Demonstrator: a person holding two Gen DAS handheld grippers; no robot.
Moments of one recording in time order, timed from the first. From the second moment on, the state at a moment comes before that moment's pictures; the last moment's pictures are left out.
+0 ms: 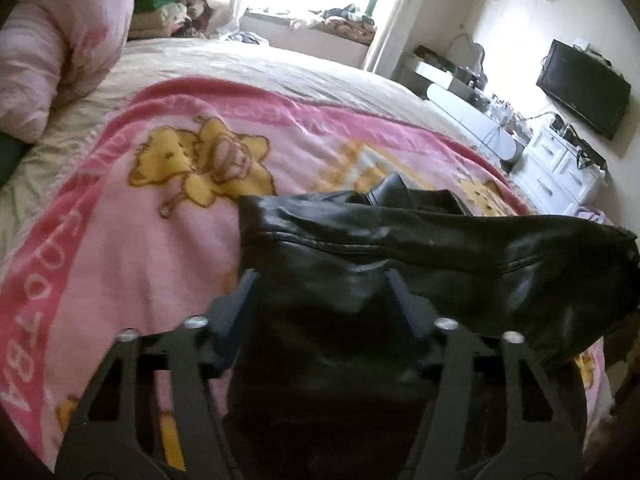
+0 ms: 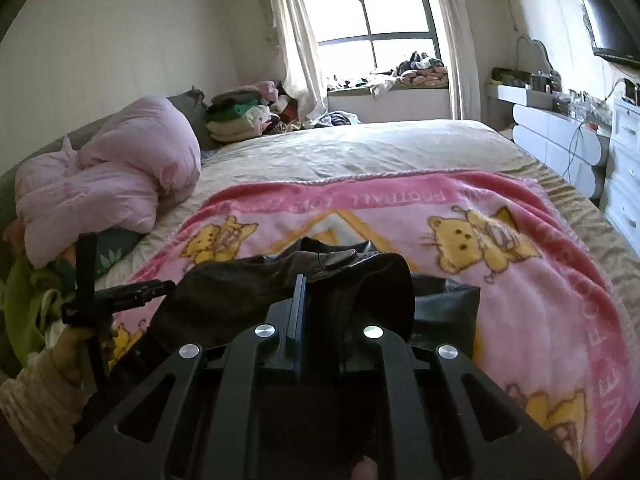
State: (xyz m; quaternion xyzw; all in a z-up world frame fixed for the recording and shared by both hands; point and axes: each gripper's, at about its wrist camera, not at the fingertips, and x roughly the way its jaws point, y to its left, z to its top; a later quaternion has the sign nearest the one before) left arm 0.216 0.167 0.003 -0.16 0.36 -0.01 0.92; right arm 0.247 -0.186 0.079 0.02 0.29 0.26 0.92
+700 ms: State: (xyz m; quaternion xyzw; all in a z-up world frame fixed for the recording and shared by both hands) left arm 0.236 0.154 -0.047 -0.16 0.45 -0.02 0.88; right arm 0.273 -0.200 0.017 0.03 0.42 0.20 0.89
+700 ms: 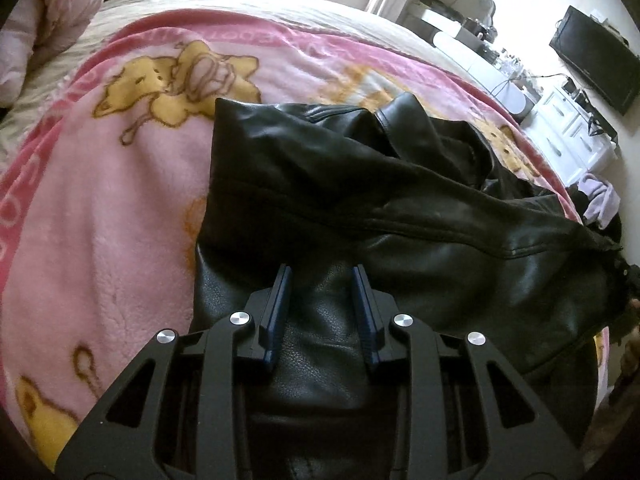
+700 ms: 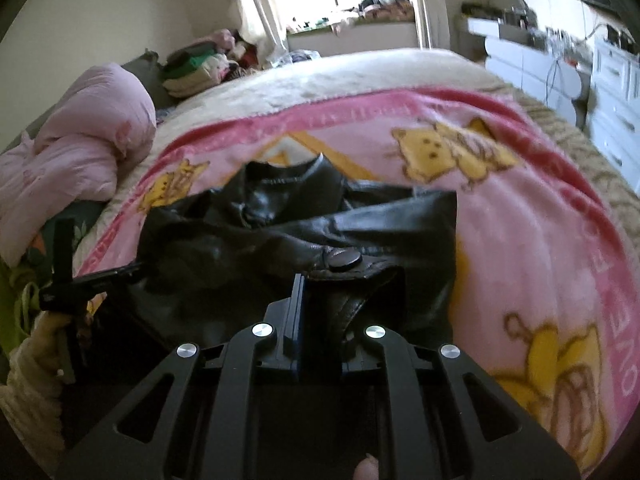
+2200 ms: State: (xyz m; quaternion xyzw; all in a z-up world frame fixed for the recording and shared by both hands) left arm 0.217 0.081 -0.023 -0.06 0.47 -0.05 0.88; right arm 0.244 -0.124 -0.029 -0.04 0.47 0.26 0.85
